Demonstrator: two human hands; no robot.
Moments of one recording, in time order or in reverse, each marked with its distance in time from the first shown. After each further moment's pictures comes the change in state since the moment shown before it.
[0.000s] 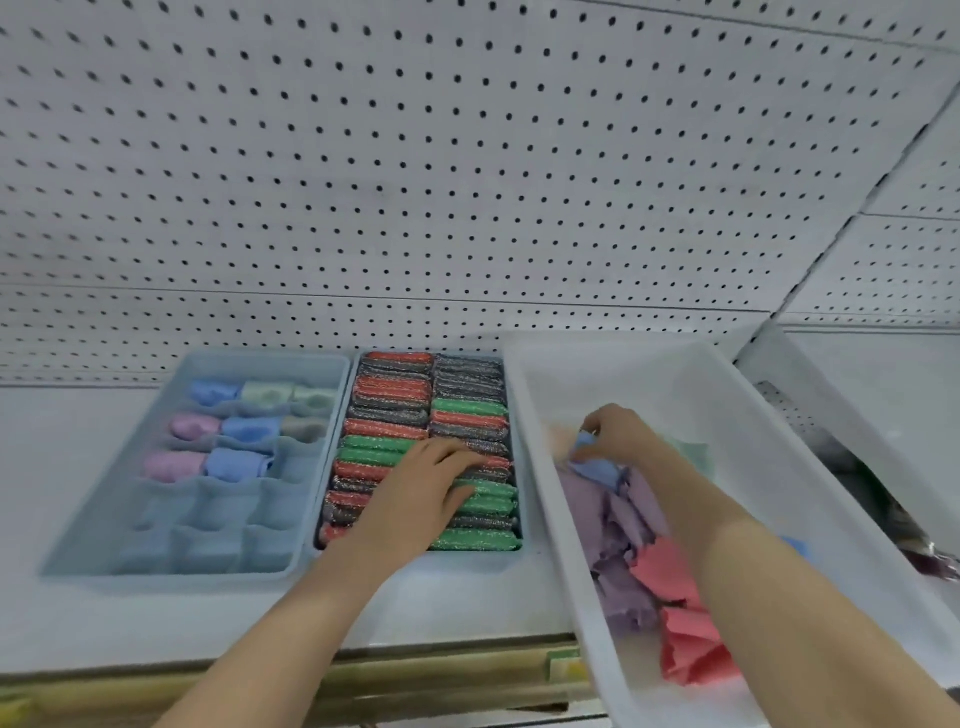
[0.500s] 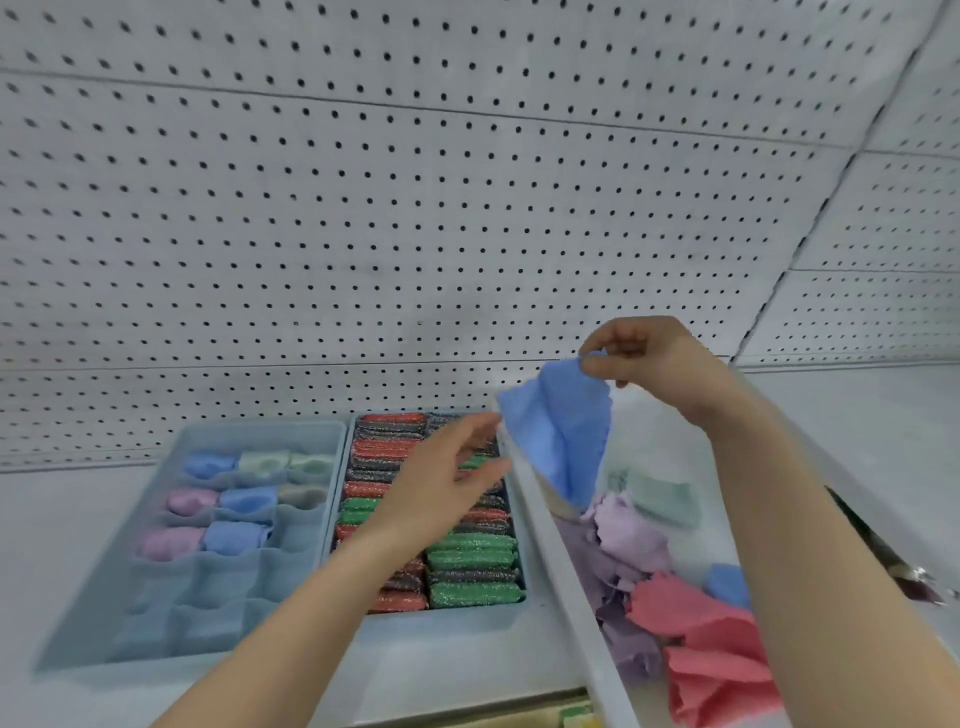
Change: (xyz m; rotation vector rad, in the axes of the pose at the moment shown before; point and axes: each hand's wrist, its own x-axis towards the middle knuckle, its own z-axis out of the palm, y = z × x) left_hand 0.035 0.046 -0.075 -0.568 0.061 -0.072; right_hand -0.119 -0.069 -0.139 0.621 0.353 -0.455
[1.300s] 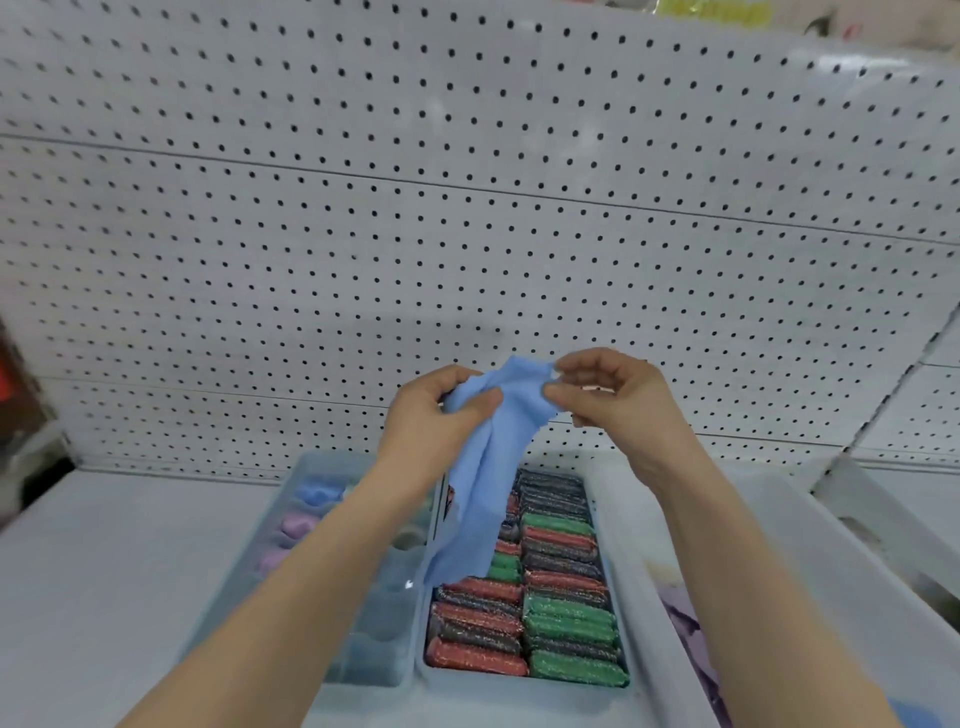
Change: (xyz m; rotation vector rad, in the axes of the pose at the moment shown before) left_hand 0.002 0.031 -0.131 -0.271 0.452 -0.066; right_hand 0.026 -0.095 0.124 0.383 0.088 -0.101
